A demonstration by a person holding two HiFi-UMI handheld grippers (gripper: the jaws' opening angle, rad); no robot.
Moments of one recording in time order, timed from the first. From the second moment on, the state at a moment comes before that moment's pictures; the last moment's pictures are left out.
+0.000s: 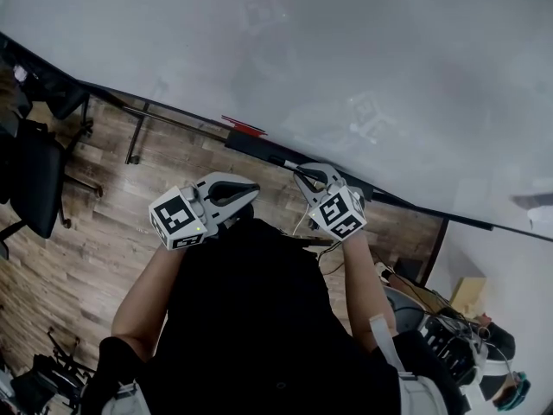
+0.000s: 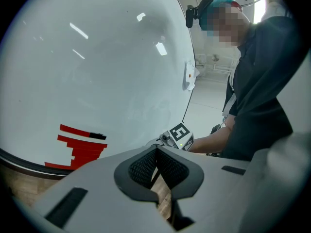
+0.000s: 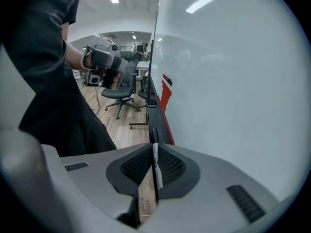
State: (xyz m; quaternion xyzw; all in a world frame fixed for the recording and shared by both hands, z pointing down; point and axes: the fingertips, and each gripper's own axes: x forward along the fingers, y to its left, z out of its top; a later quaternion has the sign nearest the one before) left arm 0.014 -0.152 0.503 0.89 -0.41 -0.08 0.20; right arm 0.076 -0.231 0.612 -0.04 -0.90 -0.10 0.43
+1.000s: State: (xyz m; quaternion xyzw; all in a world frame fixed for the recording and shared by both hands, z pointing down) left arm 0.006 -0.149 0.507 0.88 -0.42 -0.08 0.21; right arm 0.070 -0.239 0.623 -0.03 -0.89 -0.10 0.44
